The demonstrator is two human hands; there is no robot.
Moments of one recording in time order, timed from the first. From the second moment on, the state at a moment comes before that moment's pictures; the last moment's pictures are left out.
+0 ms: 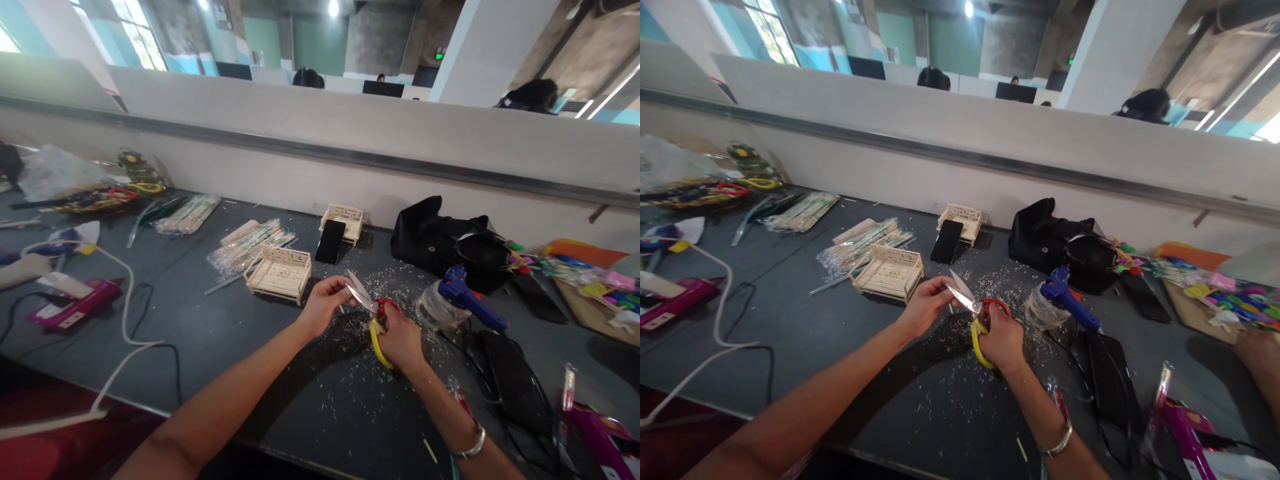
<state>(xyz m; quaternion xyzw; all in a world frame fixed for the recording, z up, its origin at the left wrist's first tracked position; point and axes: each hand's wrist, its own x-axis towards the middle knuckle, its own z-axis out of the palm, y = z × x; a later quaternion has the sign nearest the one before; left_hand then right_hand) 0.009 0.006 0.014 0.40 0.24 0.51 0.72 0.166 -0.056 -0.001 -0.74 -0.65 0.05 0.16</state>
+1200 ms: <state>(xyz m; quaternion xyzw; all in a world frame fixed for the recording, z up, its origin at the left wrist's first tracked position) 0.011 0.009 0.007 0.29 0.21 0.48 0.80 0.169 -0.056 -0.008 -0.73 -0.65 0.01 0.21</state>
